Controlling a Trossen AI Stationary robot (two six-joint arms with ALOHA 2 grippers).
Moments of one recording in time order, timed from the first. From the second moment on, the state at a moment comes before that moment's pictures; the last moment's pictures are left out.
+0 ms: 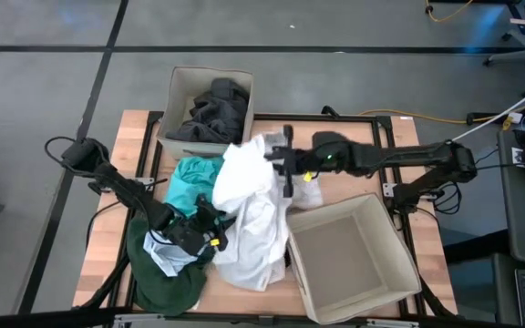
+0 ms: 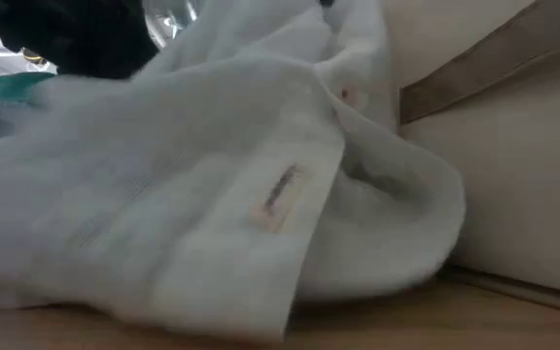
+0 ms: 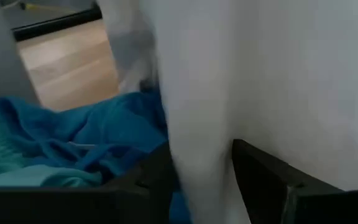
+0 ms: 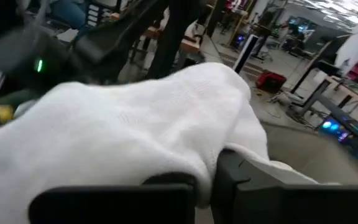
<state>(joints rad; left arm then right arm) -0.60 1.45 0.65 0.10 -0.96 -0.81 -0.01 1.47 1.30 0.03 0.03 -0.35</state>
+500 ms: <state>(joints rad) -0.64 1.45 0.65 0.09 -0.96 -0.78 -0.01 1.45 1.99 -0.52 0.22 -0.34</state>
